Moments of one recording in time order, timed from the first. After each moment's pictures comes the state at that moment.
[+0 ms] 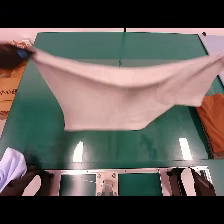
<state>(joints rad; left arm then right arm) 0.23 -0.85 1.42 0.67 -1.23 -1.01 -0.73 -0.61 1.10 -0.29 1.20 1.17</state>
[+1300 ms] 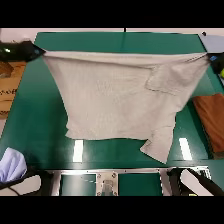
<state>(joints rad) 0.23 -1.35 1.43 0.69 -1.06 -1.09 -0.45 -1.05 0.97 -0.32 0.72 0.98</state>
